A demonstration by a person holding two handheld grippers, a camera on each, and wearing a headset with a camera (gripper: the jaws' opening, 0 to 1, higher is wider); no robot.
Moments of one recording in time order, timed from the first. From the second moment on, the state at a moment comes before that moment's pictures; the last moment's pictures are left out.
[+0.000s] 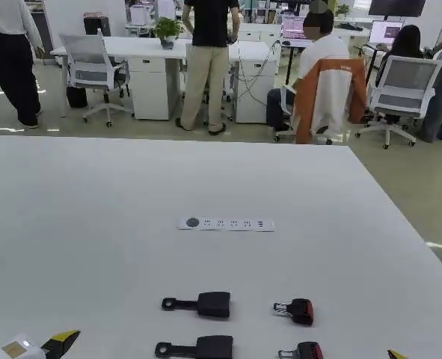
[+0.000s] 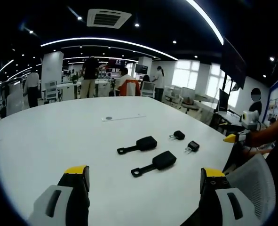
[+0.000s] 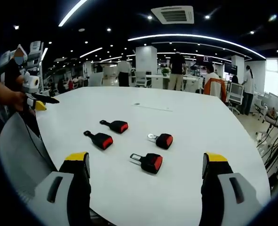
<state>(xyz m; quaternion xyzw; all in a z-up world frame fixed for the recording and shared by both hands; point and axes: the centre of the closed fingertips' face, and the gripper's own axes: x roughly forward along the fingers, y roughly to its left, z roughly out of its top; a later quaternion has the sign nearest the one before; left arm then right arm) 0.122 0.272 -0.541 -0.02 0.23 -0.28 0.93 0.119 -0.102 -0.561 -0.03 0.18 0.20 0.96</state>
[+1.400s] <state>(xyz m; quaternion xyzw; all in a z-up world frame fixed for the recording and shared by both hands) 0.122 0.263 -0.531 -0.01 0.23 -0.28 0.93 0.121 -0.112 -0.558 -0.03 0.18 0.20 0.96</state>
